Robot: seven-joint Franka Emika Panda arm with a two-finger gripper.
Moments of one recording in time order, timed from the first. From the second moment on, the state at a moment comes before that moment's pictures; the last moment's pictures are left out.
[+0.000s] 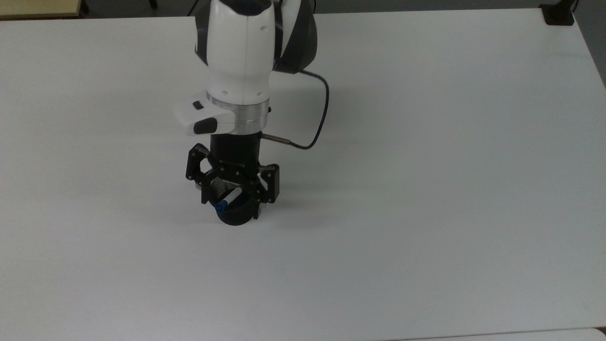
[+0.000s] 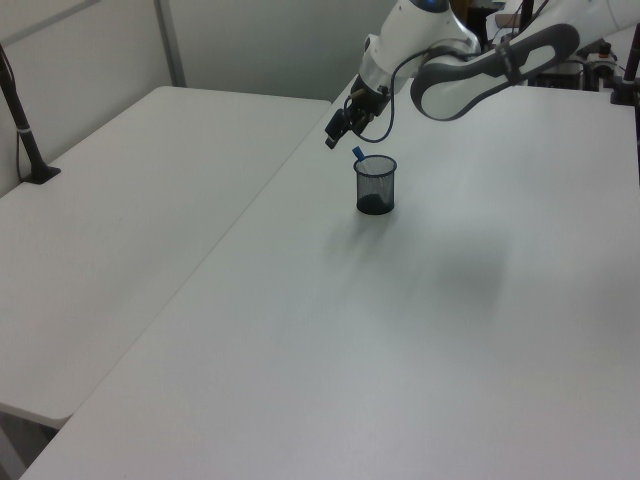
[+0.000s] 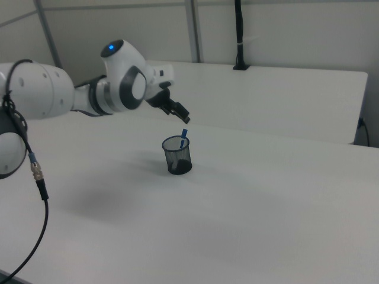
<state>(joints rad) 0.00 0.49 0.03 -1.53 -0.29 2.56 0.51</state>
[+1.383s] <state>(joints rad) 0.00 0.10 0.04 -1.58 -0.05 1.69 0.01</state>
